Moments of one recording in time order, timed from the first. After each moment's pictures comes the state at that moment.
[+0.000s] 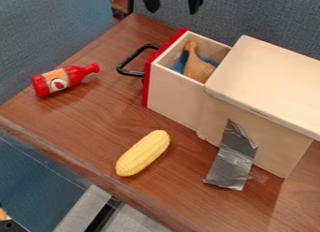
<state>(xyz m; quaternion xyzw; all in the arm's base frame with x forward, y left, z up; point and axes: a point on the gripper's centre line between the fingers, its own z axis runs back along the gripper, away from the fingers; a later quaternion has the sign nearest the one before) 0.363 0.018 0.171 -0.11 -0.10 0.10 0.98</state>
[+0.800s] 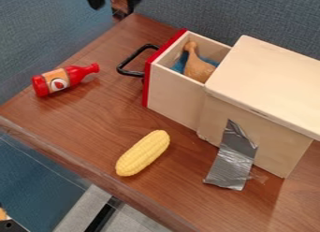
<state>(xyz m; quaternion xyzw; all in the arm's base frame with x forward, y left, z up) 0.337 0.111 0.160 -0.12 -0.08 0.10 0.98</state>
